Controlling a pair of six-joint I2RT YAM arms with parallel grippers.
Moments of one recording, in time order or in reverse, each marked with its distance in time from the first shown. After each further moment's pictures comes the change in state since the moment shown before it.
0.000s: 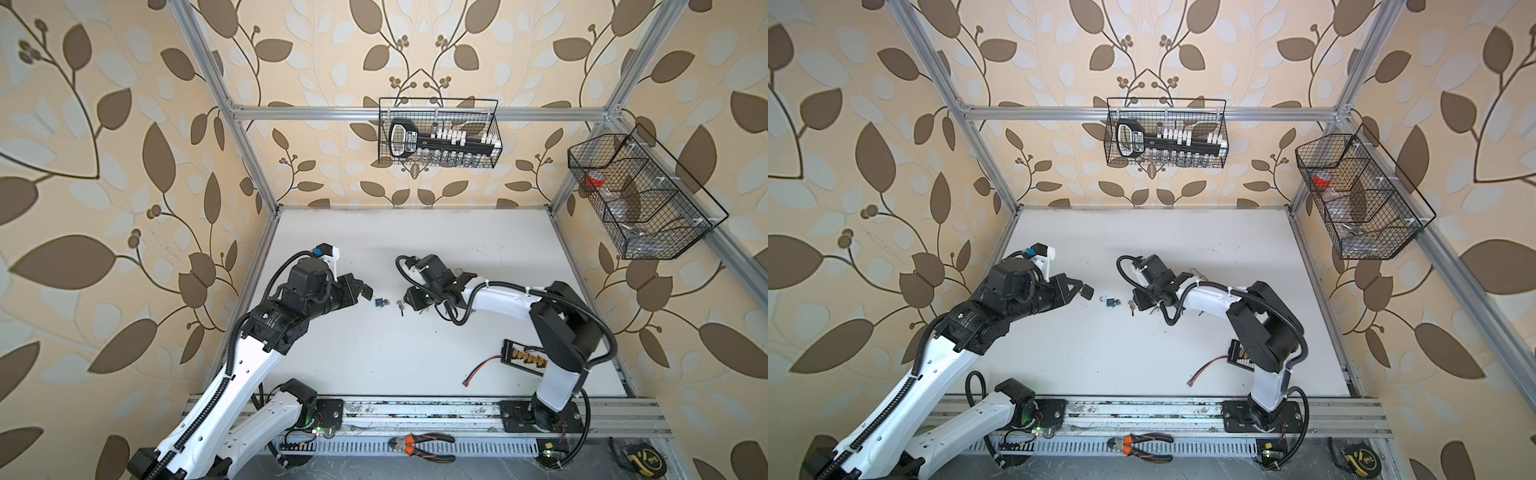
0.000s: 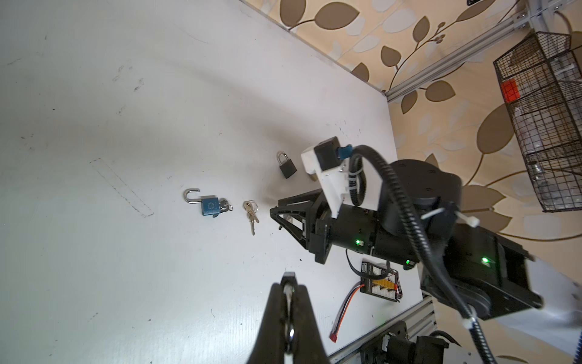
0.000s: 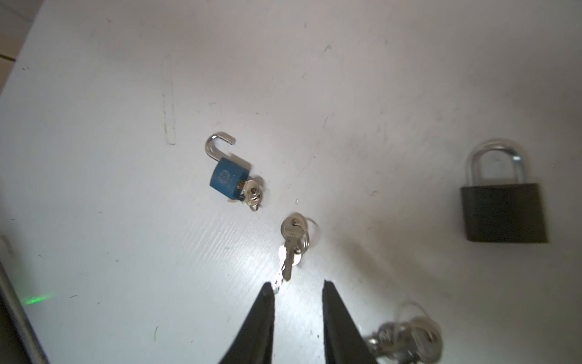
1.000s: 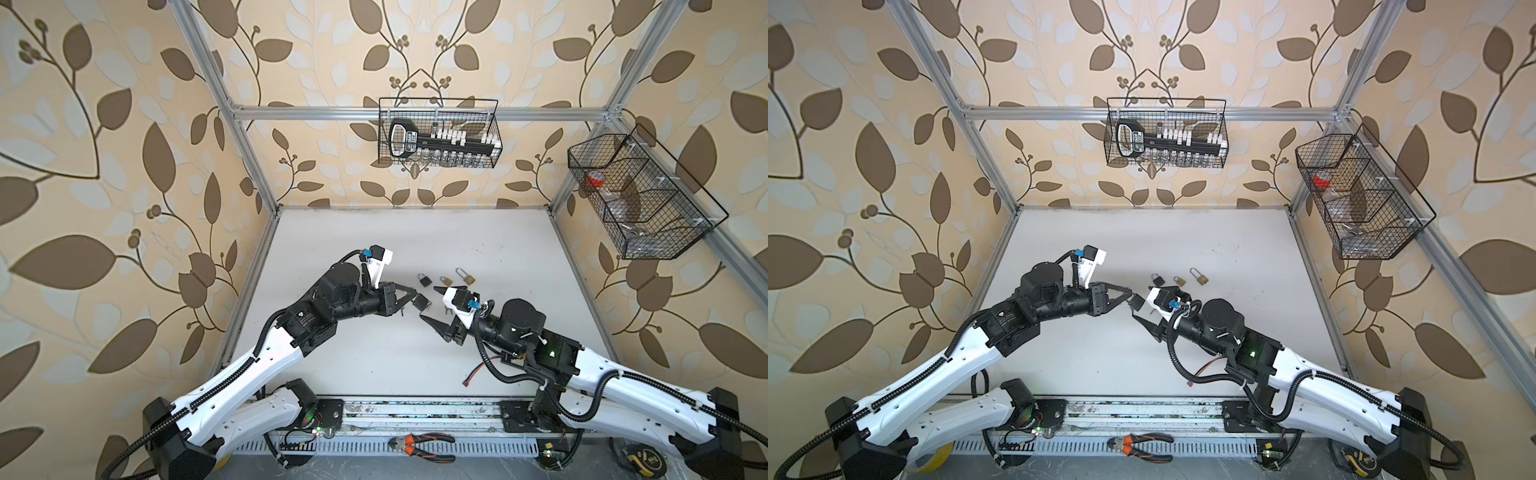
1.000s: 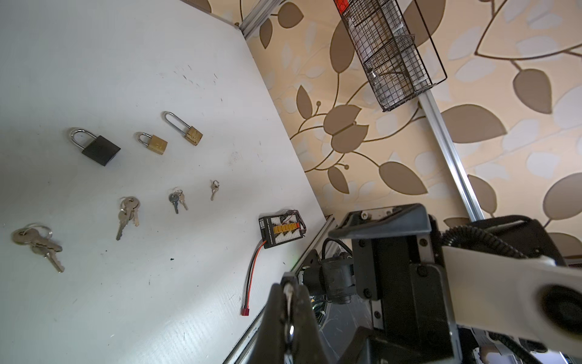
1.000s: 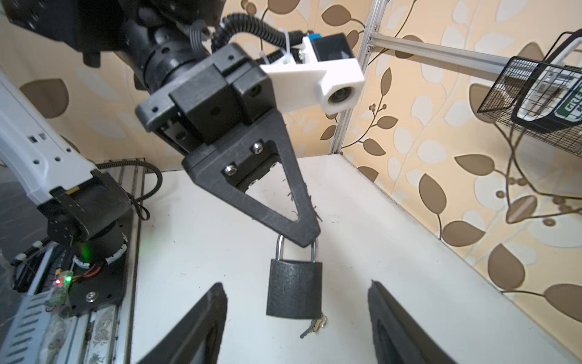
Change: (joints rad) left arm -0.272 0.104 -0.099 0.472 0.238 -0.072; right arm 0.282 -0.844 -0.426 0.304 0.146 -0.511
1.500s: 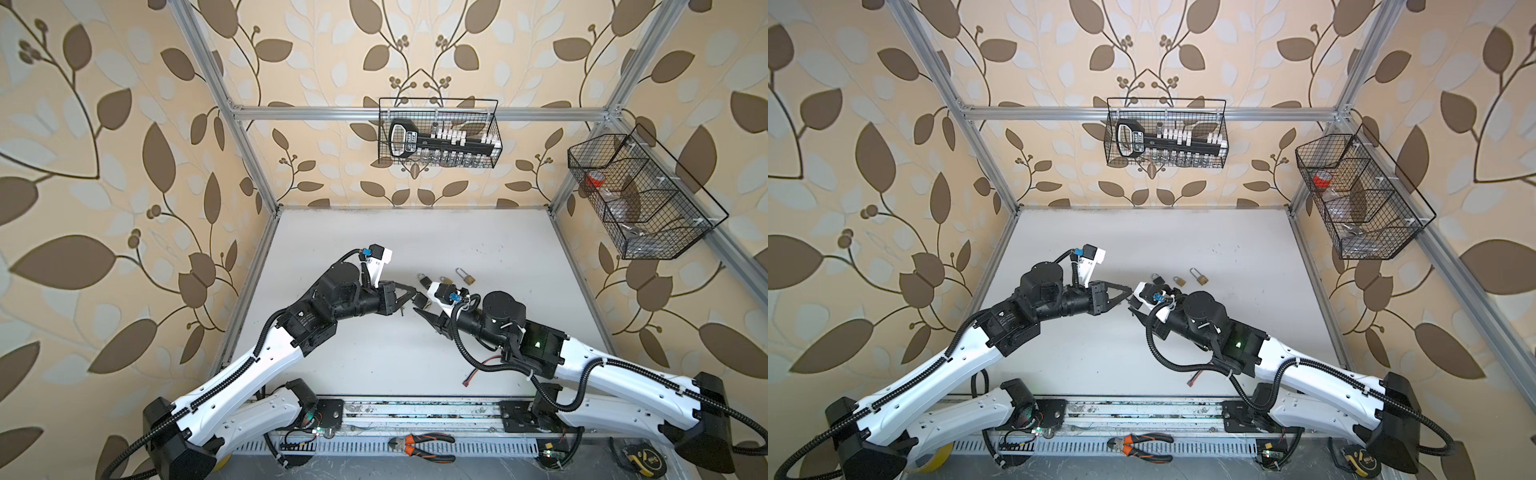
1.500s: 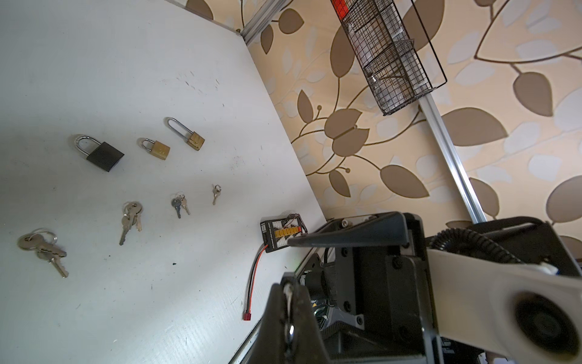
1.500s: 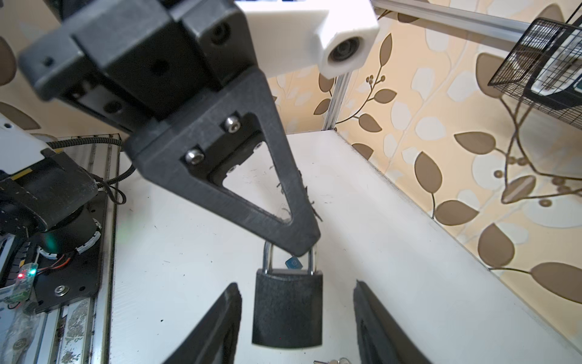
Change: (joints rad) left arm 0.000 0.000 0.000 0.003 -0.007 0.005; right arm 0.004 0.107 0.080 -0.047 0.036 0.009
